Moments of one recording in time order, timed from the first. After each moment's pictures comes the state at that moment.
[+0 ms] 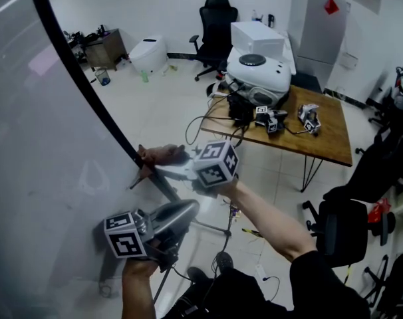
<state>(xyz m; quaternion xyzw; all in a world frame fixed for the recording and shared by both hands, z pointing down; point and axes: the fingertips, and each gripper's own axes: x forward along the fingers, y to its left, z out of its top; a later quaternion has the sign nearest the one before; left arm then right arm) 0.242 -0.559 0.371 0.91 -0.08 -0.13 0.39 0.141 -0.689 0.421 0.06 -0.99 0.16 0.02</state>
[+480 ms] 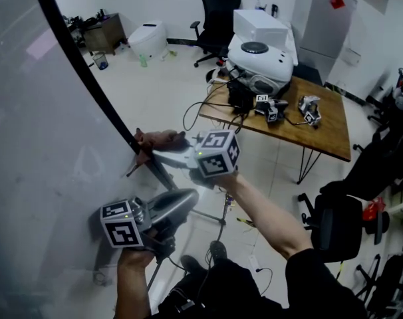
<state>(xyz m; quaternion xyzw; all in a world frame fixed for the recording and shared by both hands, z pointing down) 0.246 -0.554 0.402 0.90 -0.08 -0.13 0.40 0.147 -0.683 0.440 0.07 -0.98 0.16 0.00</state>
